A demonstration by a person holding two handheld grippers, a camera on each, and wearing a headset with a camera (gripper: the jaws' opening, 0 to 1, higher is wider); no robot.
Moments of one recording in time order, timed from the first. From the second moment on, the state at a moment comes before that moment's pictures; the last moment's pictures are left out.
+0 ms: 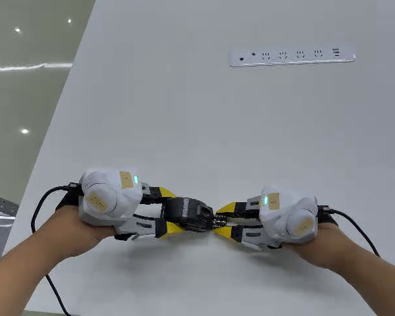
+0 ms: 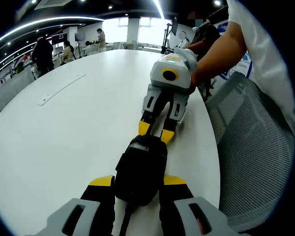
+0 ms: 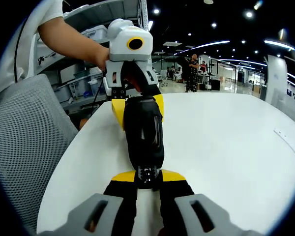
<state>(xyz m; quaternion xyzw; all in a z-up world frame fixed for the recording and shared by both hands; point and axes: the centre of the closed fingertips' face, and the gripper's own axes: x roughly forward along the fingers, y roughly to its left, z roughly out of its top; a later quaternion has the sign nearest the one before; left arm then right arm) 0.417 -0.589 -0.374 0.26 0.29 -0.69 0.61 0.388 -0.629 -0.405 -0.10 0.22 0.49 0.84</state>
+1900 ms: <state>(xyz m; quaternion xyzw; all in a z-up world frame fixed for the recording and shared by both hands) 0.416 -0.587 -0.375 0.28 0.29 -0.68 0.61 0.378 -0.661 -0.399 -0.14 0.22 0.49 0.83</state>
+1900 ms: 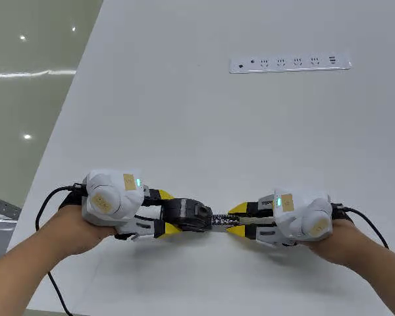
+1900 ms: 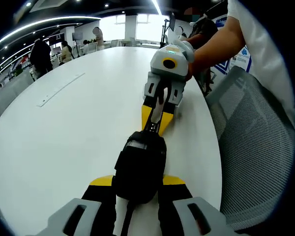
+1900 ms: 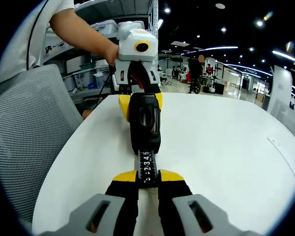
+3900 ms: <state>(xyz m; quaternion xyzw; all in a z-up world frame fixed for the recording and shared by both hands) 0.415 -0.590 -0.375 0.29 0.29 -0.69 0.60 0.317 -0.804 -0.394 -0.17 0.29 0.43 0.84</state>
